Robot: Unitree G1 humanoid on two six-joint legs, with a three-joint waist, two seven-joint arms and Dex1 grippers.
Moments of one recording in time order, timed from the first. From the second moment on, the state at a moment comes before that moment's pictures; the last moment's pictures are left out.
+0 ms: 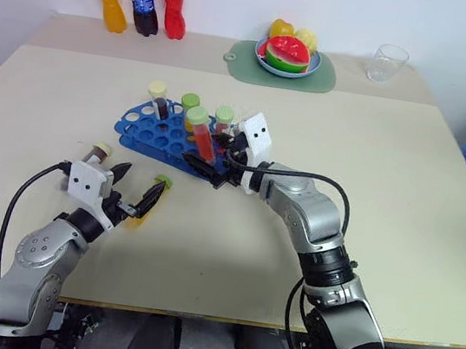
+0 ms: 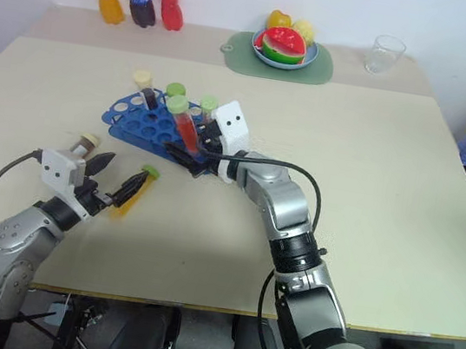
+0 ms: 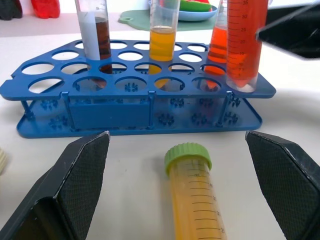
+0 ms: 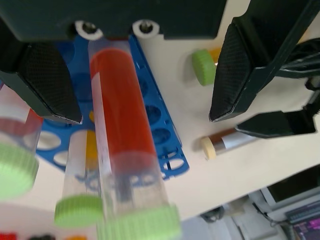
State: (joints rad) left arm 0.10 0.40 0.22 -0.40 -0.43 0.30 -0.45; right arm -0.73 -0.05 0.21 0.11 0.24 0.65 0.56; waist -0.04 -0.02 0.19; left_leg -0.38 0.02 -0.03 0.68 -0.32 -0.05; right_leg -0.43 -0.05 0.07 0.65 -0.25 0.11
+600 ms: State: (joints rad) left arm 0.10 0.40 0.21 -0.42 -0.43 0.32 -0.44; right arm -0.69 -0.02 0.20 0.16 0.22 0.50 0.54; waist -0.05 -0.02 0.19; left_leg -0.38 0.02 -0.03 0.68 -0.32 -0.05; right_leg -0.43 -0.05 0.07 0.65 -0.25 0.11
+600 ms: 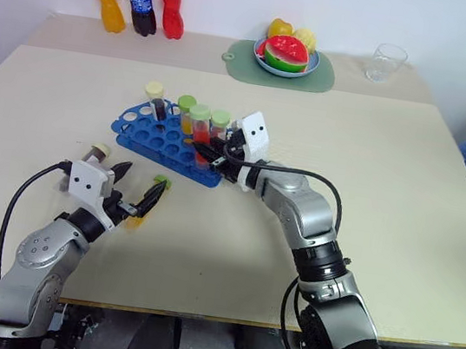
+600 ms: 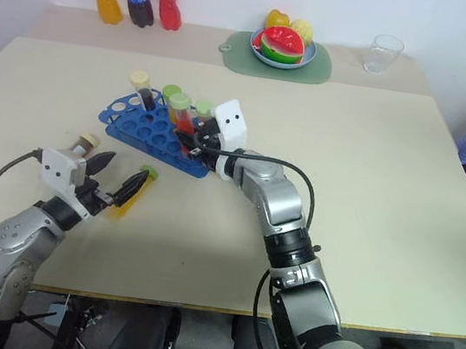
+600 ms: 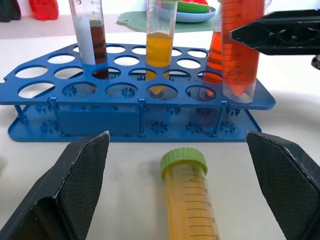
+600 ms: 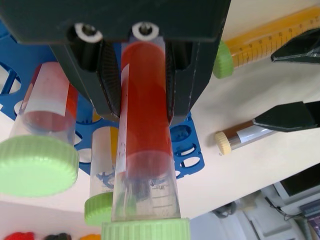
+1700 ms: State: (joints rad) left arm 0.11 0.39 0.21 -0.43 -0.43 0.32 -0.44; right arm -0.59 -0.03 0.24 0.33 0.09 0.04 0.58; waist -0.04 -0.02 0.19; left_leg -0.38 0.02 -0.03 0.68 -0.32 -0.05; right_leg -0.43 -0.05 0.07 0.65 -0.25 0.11
